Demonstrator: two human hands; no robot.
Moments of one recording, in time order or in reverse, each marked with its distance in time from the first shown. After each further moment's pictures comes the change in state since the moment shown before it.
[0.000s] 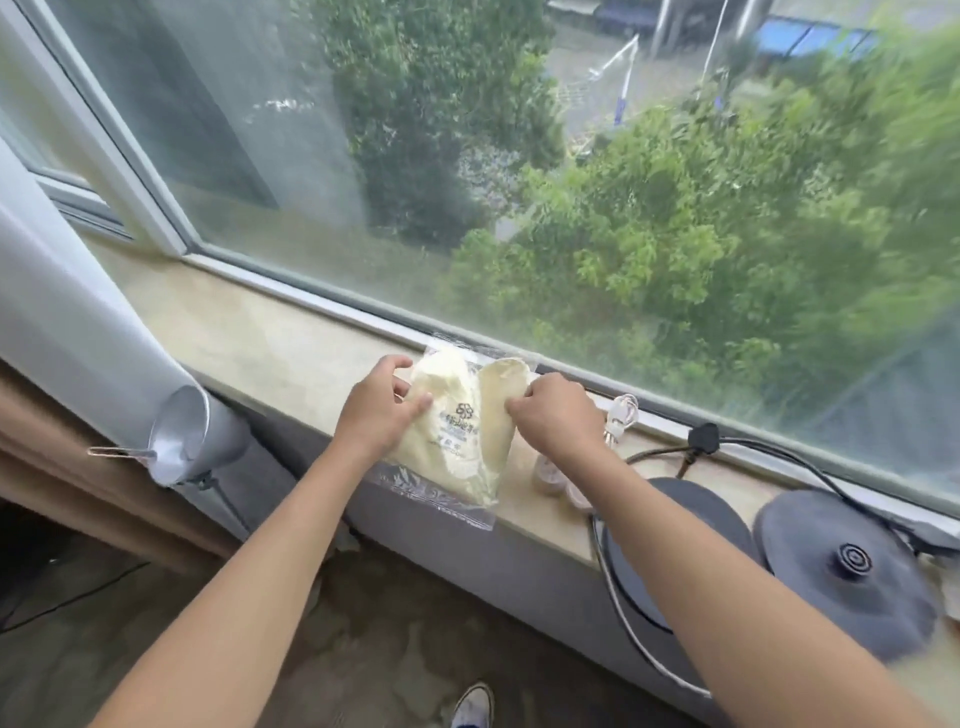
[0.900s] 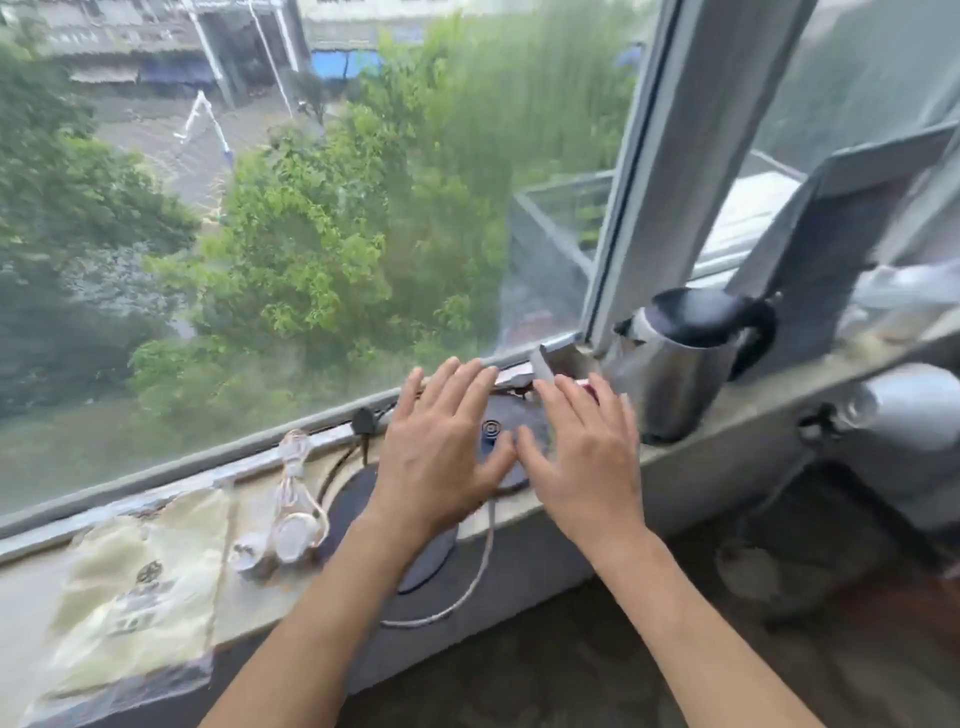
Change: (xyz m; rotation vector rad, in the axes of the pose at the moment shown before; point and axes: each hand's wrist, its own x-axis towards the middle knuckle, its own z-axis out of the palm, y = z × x) left_hand -0.182 0.269 0.191 0.215 -0.238 1.288; right_hand -0.220 0.252 -0.096 -0.175 0.971 0.288
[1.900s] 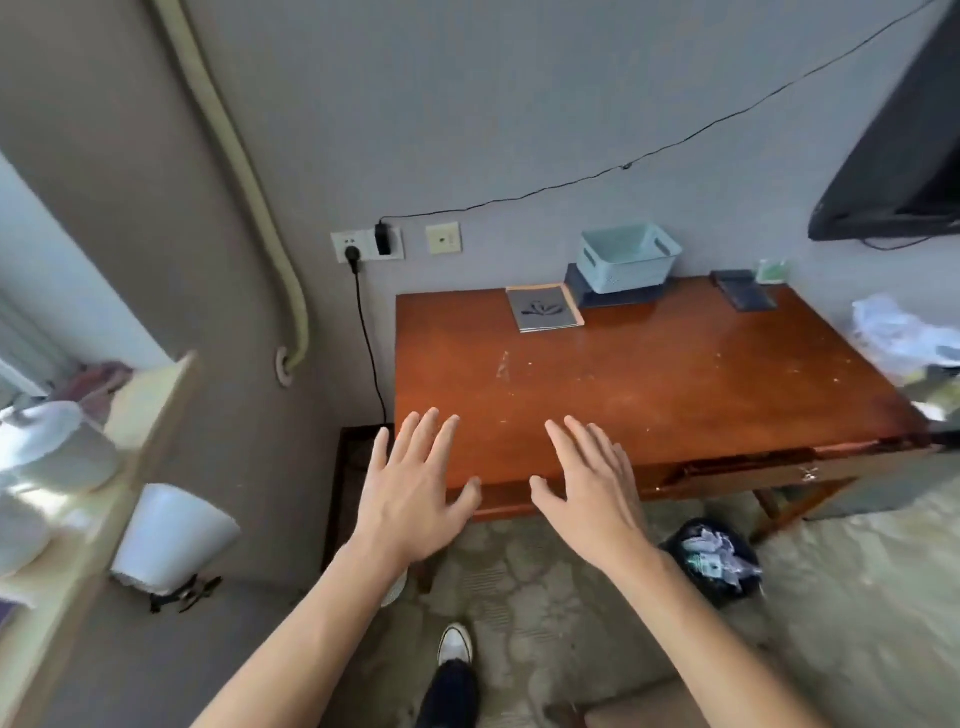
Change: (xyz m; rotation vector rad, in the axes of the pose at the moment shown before) left_hand 0.119 0.646 0.295 -0.316 -0.500 1.036; right_hand -0.250 0.514 -0.334 -0.378 0.141 1.213
